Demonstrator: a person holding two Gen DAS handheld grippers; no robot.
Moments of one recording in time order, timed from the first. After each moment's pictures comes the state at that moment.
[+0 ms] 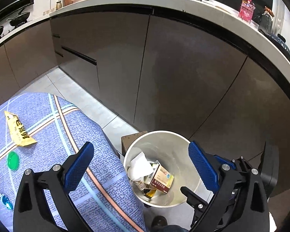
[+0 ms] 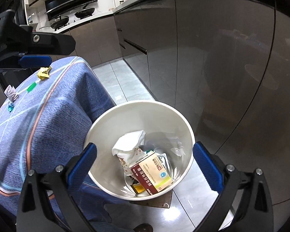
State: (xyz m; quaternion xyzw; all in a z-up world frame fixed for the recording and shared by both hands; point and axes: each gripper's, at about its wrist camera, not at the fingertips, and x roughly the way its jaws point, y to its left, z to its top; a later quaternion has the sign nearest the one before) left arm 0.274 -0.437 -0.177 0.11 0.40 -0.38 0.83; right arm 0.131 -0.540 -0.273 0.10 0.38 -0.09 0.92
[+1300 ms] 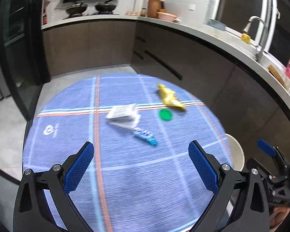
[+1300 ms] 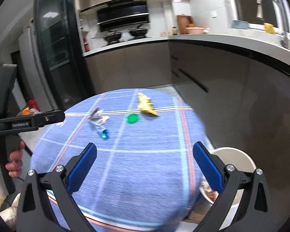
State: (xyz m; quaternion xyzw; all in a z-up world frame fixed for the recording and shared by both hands) left arm 0.245 -0.103 -0.115 0.00 0.39 -0.17 0.91; right arm 0.141 -0.344 -0.144 0.06 0.30 0.07 0.95
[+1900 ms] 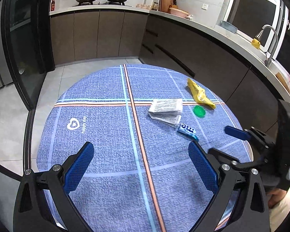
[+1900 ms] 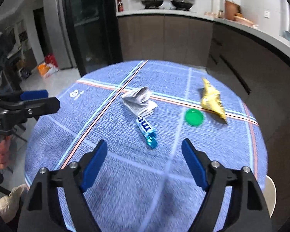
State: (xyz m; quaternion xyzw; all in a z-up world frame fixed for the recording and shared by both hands) left arm 0.286 -0.022 -0.139 -0.02 0.42 -0.17 0.89; right arm 0.252 -0.223 -0.178 -0.04 0.40 0.17 0.90
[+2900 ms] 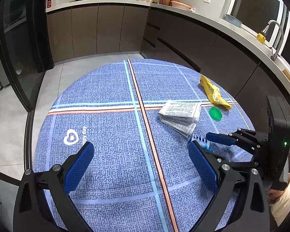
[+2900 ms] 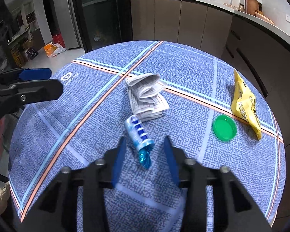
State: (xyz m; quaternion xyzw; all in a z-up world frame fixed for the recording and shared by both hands) left arm 0.334 -0.026 -0.163 -0.01 0.43 -0.17 0.89; right arm 0.303 -0.197 -0.214 -0.08 0.44 0.20 0.87
